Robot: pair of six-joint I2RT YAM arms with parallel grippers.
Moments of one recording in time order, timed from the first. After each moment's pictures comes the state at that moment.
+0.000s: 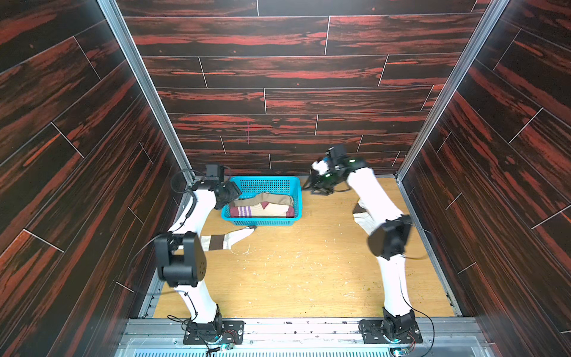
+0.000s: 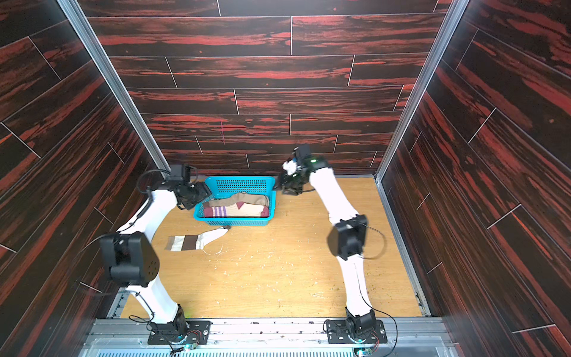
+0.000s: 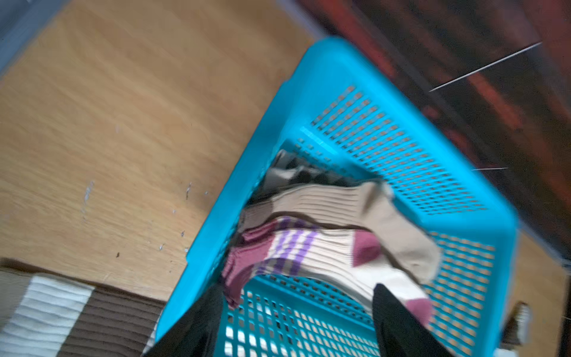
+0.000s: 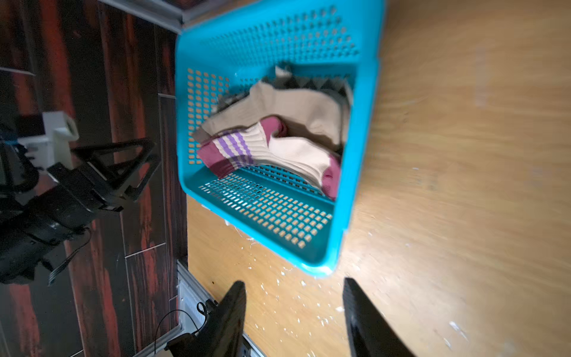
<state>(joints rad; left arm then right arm) 0.00 1.75 1.57 -0.69 0.08 -0.61 0.36 2.19 2.36 -1.20 -0.53 0.44</state>
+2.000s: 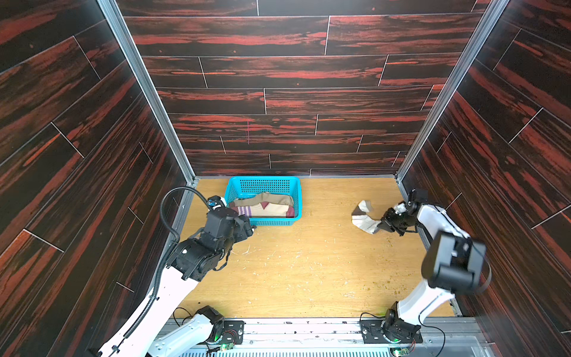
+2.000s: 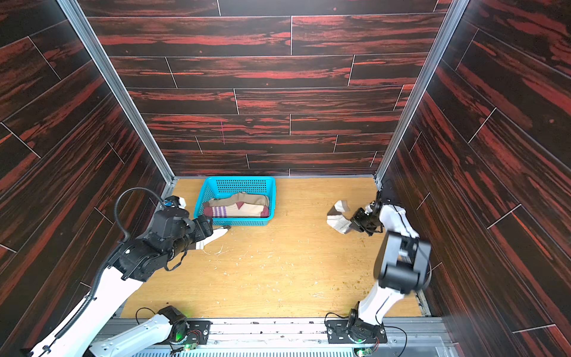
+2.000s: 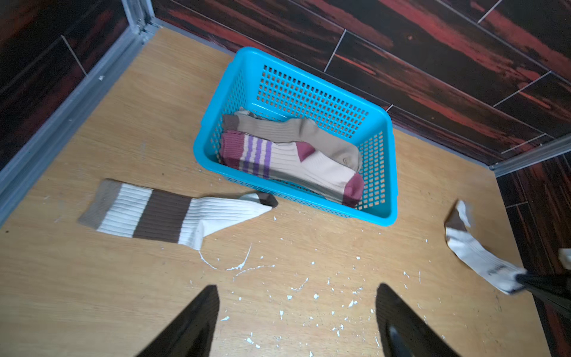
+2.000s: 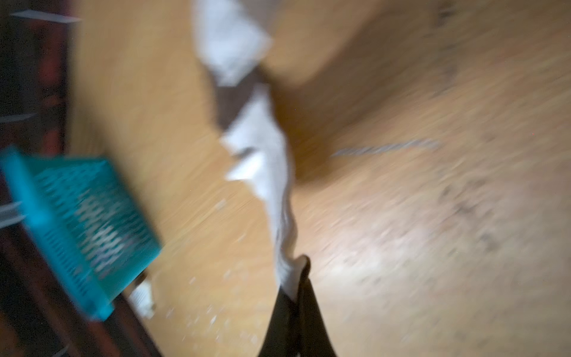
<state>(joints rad) -0.51 0.93 1.13 -0.86 -0.33 -0.69 -0.22 1.67 1.27 -0.84 -0.50 0.41</state>
